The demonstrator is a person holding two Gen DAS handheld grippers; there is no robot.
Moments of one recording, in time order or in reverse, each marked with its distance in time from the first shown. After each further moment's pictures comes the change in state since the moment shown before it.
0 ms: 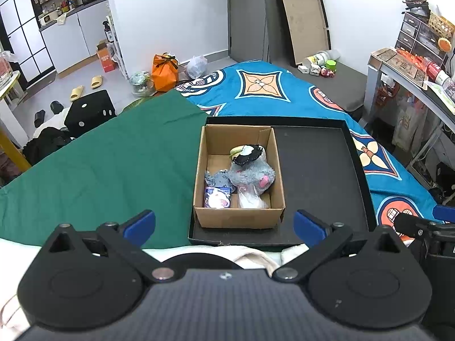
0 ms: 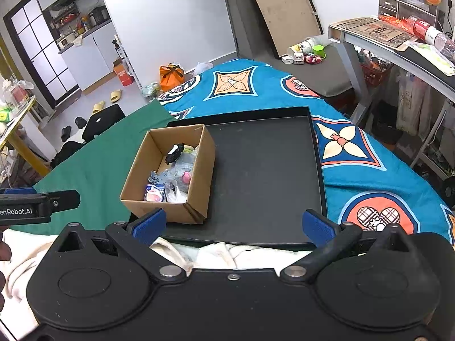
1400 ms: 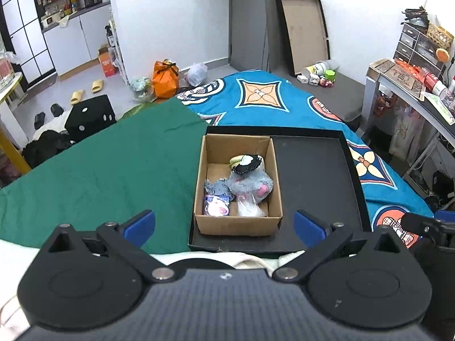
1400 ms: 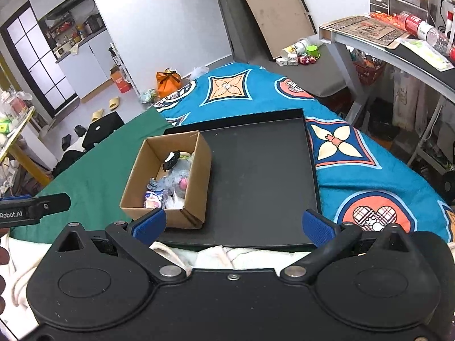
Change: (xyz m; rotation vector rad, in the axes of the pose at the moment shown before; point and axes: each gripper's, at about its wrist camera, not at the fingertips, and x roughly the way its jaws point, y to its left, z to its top) left arm -0.009 0.005 0.005 -0.023 -0.029 -0.011; right arm -0.006 -0.010 0.003 0.035 -0.012 -0.003
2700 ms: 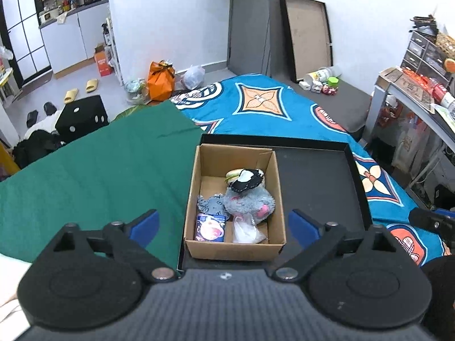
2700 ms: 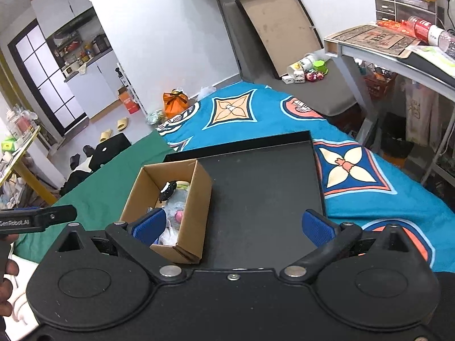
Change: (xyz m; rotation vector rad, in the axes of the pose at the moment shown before) left arm 0.044 0.000 0.018 -0.018 -0.029 -0.029; right arm 0.028 -0.026 0.022 0.019 -0.085 0.067
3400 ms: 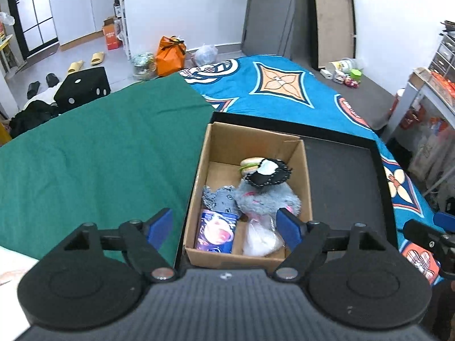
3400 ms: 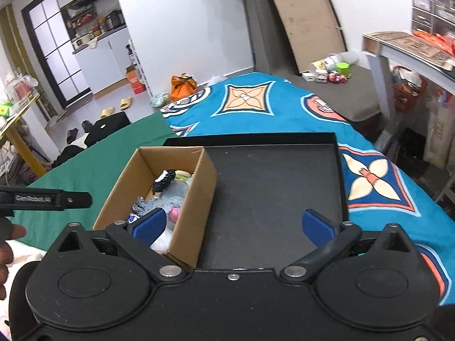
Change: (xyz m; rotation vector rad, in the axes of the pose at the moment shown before) left arm 0.078 0.022 -0.001 -0.090 0.075 0.008; right arm 0.065 0.024 -0.007 -0.123 0.025 -0.009
